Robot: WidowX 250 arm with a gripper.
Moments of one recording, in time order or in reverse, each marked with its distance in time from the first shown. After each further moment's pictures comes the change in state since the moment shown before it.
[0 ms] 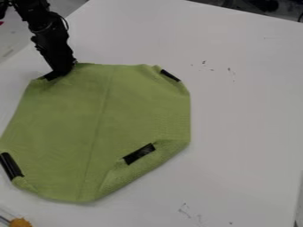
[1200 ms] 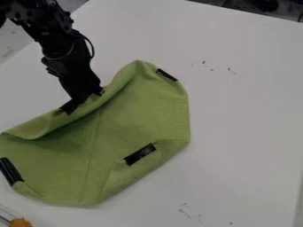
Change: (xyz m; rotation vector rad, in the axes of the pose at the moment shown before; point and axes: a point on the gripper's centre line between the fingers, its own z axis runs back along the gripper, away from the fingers) arm -0.047 -0.128 0.059 0.018 -0.094 0.032
